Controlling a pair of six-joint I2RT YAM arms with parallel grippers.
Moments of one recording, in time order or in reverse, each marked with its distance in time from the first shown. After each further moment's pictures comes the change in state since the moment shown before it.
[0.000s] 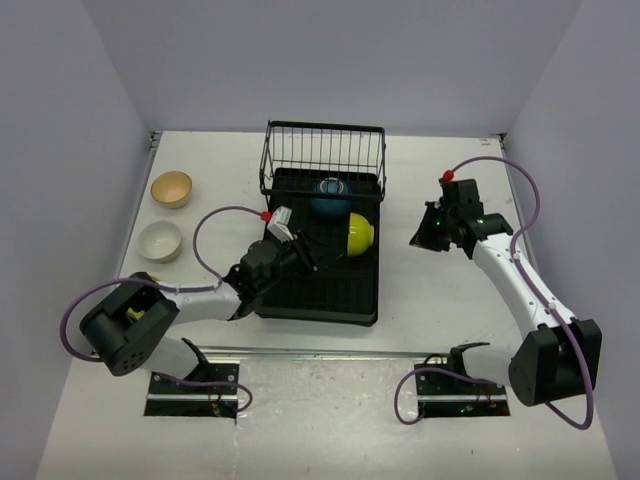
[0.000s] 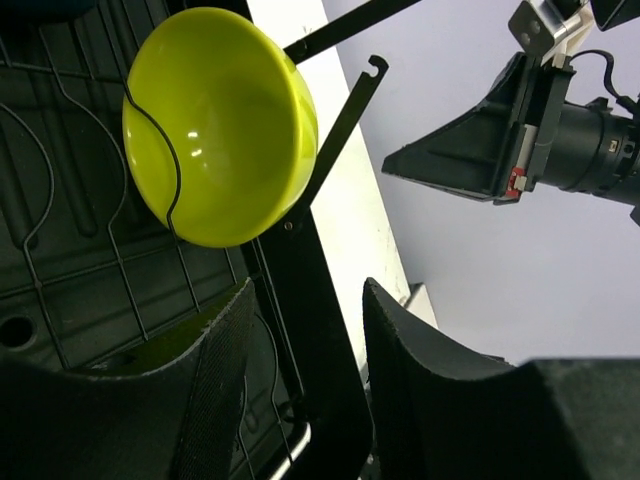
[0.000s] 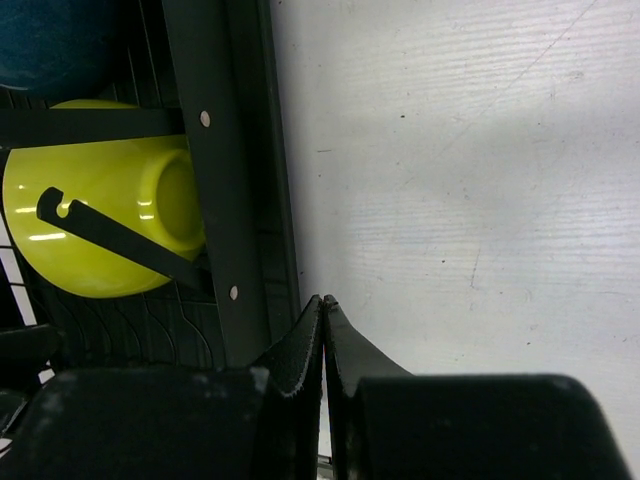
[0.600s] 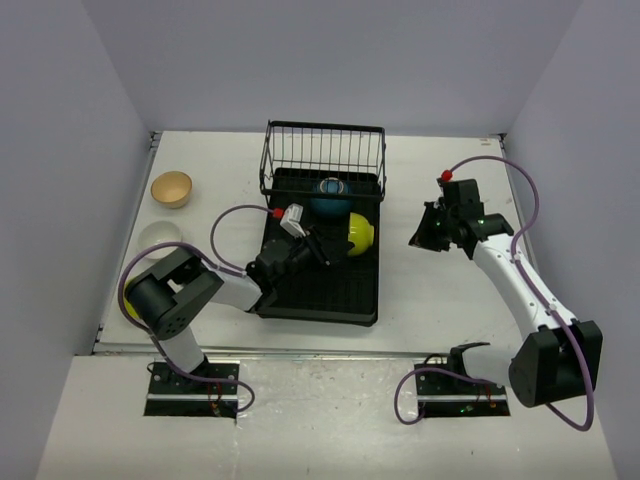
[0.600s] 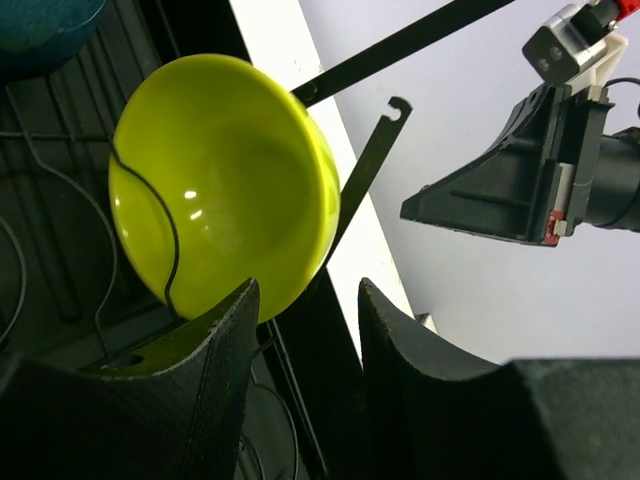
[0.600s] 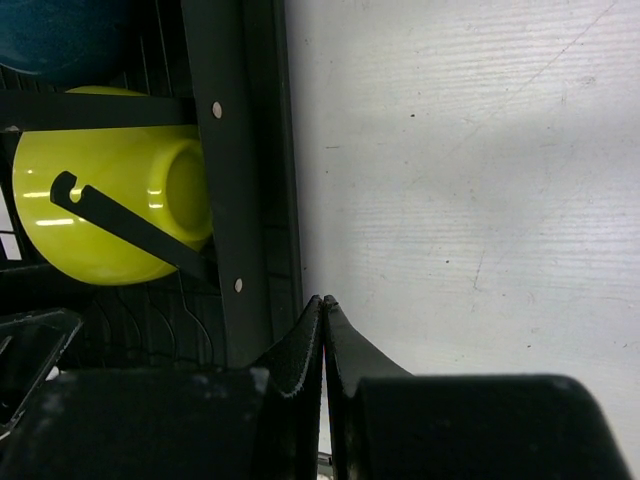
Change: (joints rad) left arm -0.020 0.291 0.066 0.301 -0.036 0.009; right arm 0.000 -0.005 0.000 0.000 -0.023 -0.027
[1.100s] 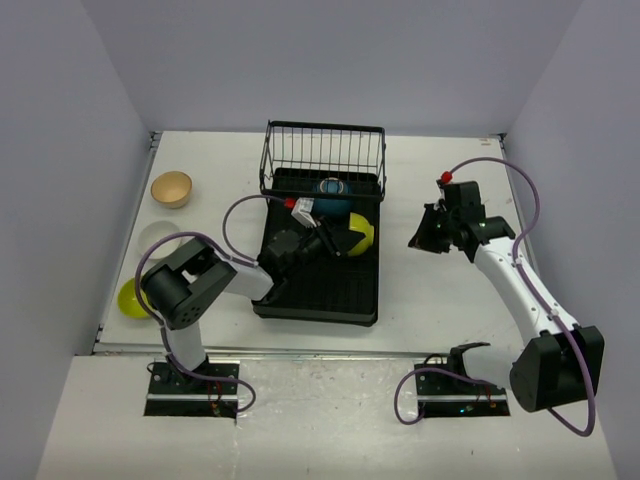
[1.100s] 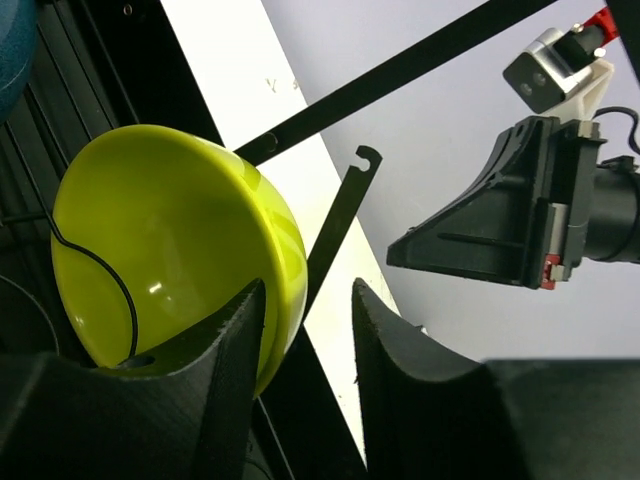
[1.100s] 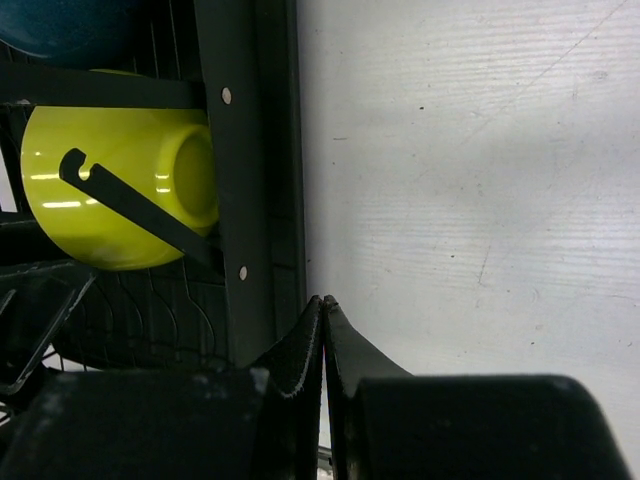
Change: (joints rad) left arm 0.000 0.097 0.129 0.034 0.031 0.020; right arm 0.000 -0.025 -0.014 -0.001 -0.022 -0.010
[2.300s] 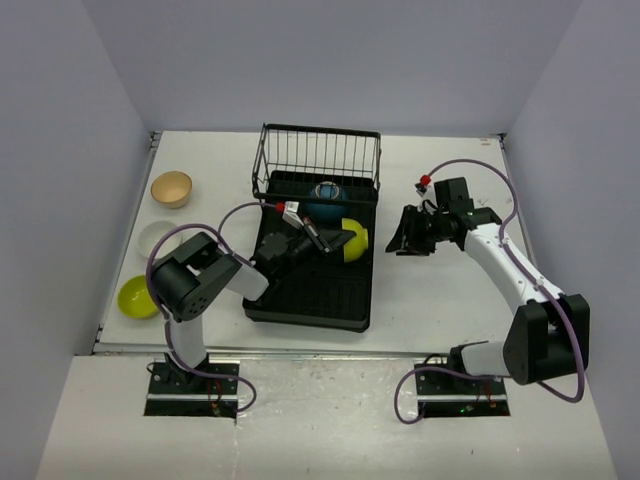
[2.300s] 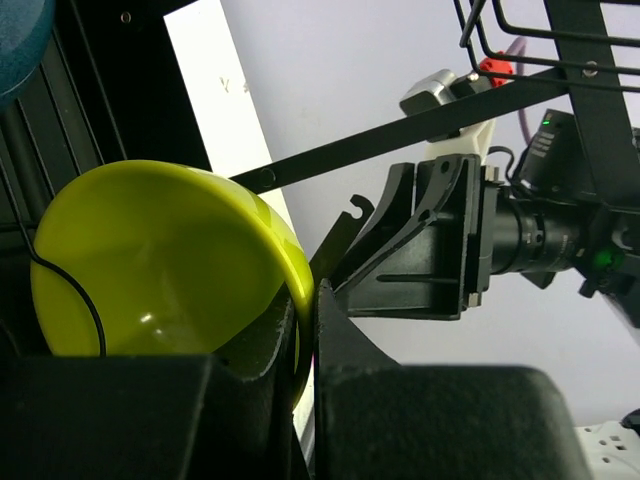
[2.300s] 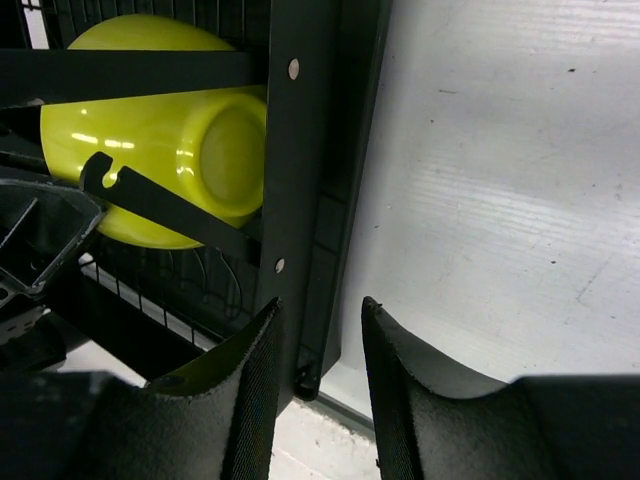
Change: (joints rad) left arm 0.063 0.059 -0.053 0.175 0.072 -0.229; right arm 0.002 0.123 0.018 0.009 -0.254 -0.071
